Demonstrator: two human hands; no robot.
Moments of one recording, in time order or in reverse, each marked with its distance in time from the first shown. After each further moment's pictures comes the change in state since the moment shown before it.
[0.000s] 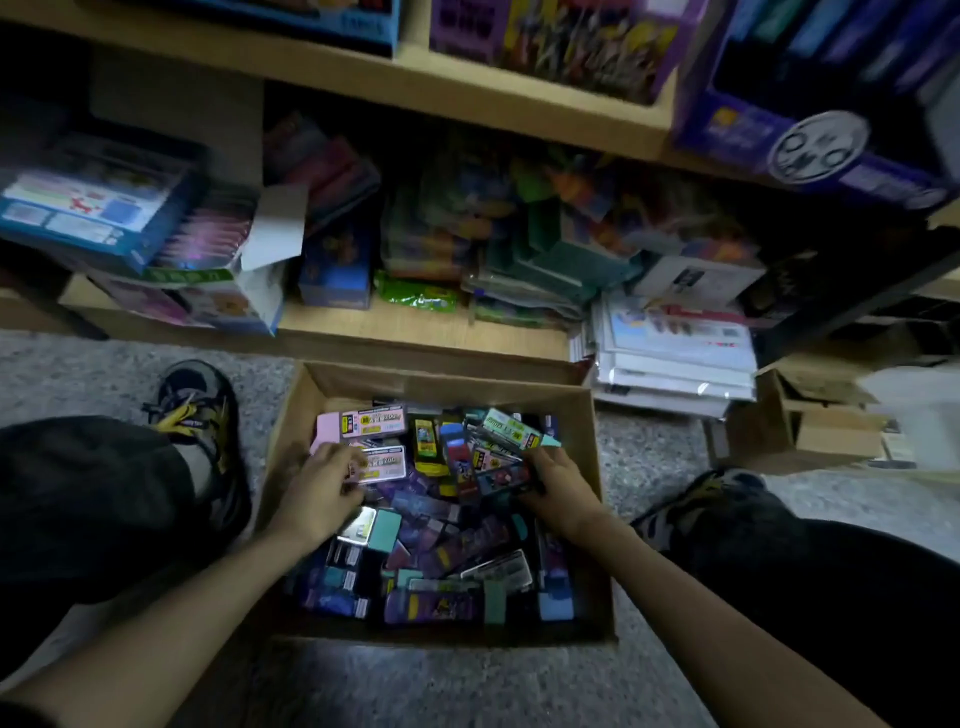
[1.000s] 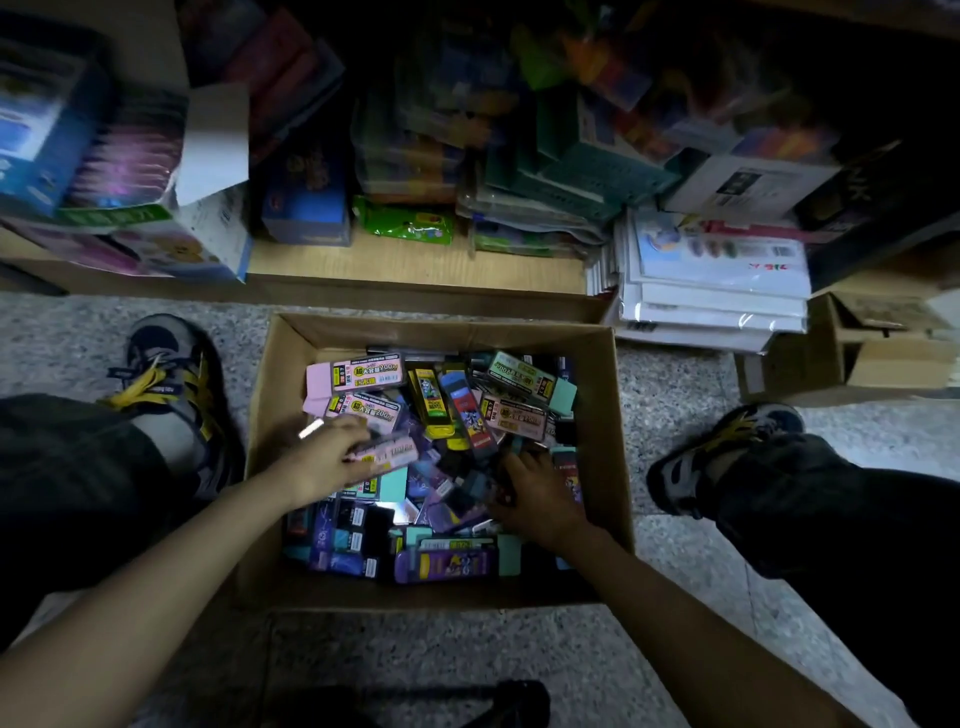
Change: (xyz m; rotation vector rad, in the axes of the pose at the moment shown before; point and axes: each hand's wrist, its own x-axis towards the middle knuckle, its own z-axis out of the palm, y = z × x) left_hand 0.025 -0.015 0.008 0.057 -0.333 0.161; right_hand 0.002 0.008 0.088 -0.002 -0.058 -0.071
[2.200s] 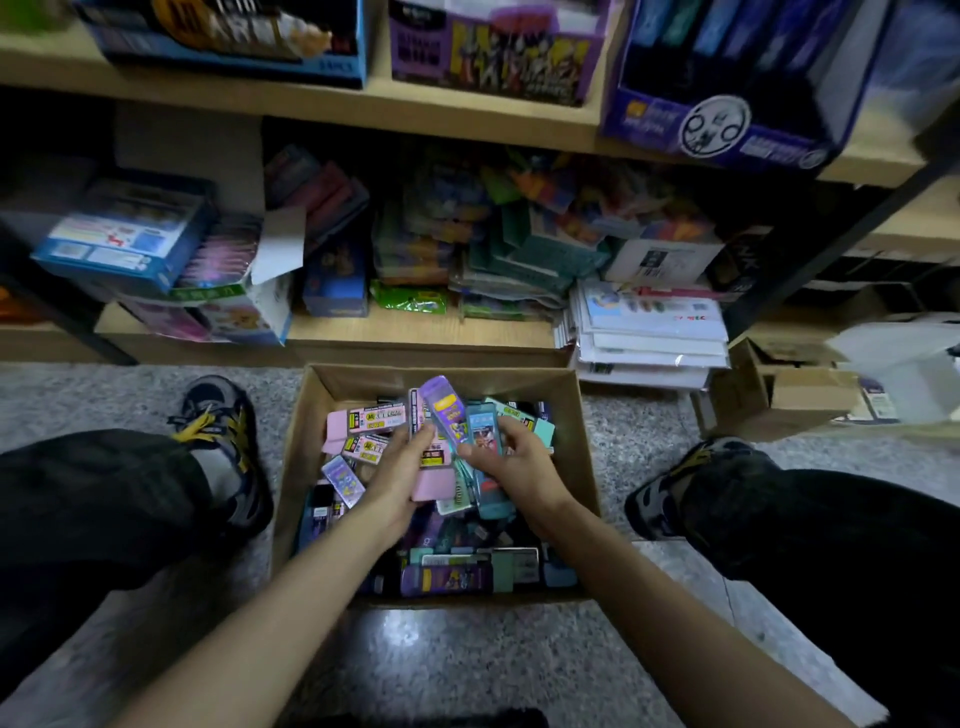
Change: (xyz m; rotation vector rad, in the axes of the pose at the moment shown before) left_hand -0.028 0.126 0.011 -1.358 0.344 -0.270; right_hand -0.061 -0.090 -0.094 1.156 0.216 -0.020
